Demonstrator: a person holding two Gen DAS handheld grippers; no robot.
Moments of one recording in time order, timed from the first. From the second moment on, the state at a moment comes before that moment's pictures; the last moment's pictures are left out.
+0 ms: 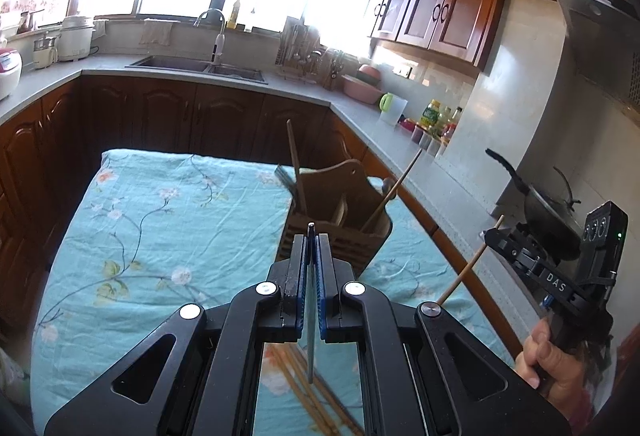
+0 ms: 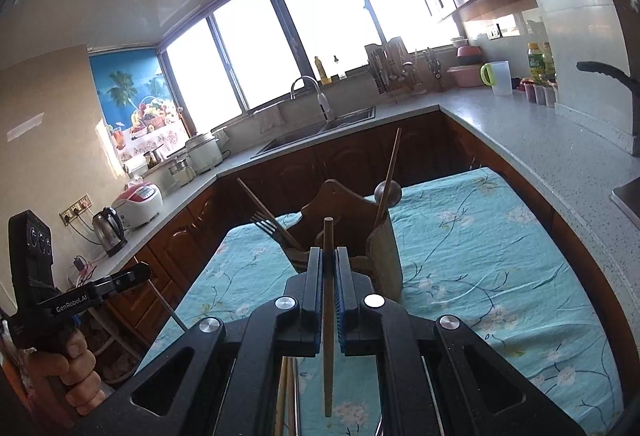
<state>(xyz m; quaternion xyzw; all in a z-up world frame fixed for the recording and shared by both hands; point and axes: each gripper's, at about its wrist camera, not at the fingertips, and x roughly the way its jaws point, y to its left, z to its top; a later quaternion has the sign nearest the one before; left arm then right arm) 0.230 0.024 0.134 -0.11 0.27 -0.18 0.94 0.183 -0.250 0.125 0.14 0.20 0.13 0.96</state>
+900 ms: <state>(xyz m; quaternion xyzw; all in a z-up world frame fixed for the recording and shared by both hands) 0.356 -0.014 0.202 -0.12 0.17 -0.12 0.97 0.274 -0.261 0.210 0.12 0.06 0.07 0.99</state>
